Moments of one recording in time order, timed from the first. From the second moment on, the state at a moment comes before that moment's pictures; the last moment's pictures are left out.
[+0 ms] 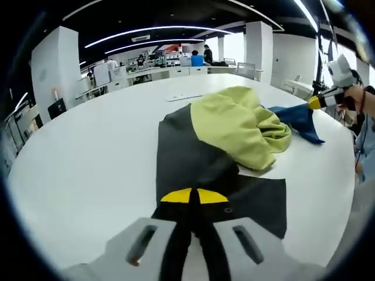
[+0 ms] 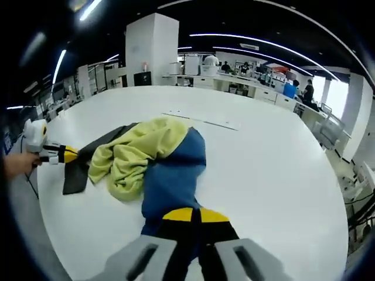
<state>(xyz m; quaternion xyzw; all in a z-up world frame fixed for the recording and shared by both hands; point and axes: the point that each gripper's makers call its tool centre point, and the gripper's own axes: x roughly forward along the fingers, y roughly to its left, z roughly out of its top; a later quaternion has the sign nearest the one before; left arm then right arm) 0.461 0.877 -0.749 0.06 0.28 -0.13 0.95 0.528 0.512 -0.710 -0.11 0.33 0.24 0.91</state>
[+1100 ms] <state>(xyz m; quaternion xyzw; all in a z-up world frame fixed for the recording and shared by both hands) 0.475 0.944 -0.751 0.08 0.31 -0.07 0.95 0.583 0.410 -0.728 -0.15 0.40 0.15 0.89</state>
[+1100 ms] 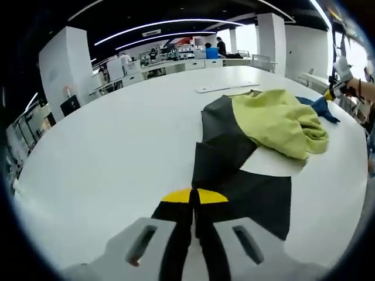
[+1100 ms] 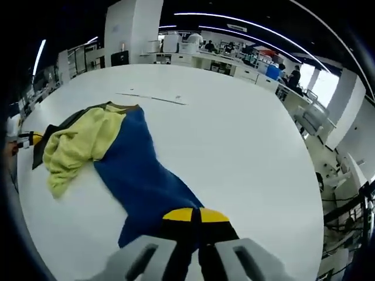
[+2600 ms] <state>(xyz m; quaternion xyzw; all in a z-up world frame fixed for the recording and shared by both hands) 0.471 0.847 -0.710 0.07 0.23 -0.19 0.95 0.538 0.517 -0.704 0.00 0.36 0.28 0.89</state>
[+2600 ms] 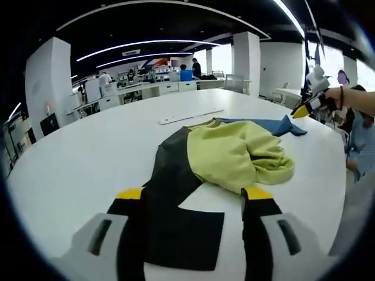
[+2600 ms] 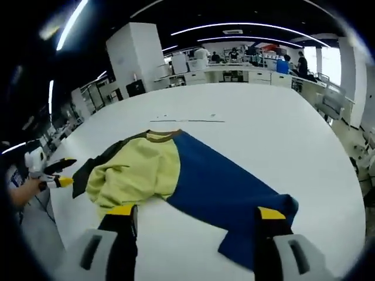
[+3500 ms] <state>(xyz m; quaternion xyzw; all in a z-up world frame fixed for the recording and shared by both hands) 0.463 0.794 -0.747 0.04 0.27 -0.21 0.94 0.480 0.621 -0.751 -0.07 0.35 0.42 0.83</state>
